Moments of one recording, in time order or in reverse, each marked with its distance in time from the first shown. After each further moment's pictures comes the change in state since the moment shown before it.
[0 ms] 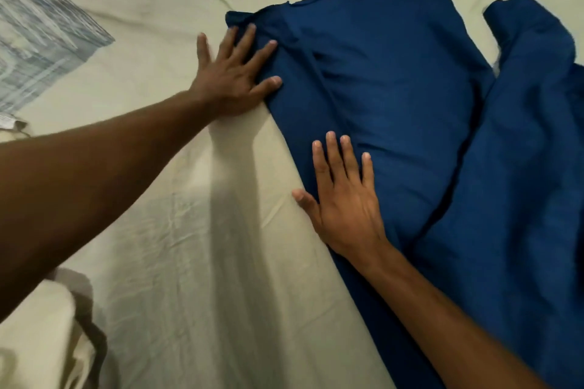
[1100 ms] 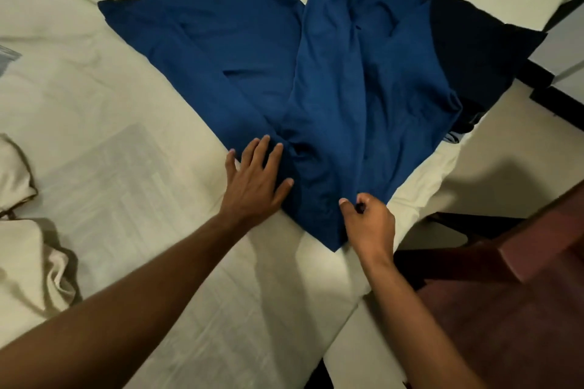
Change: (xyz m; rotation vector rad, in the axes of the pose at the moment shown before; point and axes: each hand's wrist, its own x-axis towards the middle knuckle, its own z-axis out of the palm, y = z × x) left_hand -0.283 0.254 0.077 -0.106 0.053 0.307; right_hand -0.304 0.040 -0.065 0.681 0.226 1.080
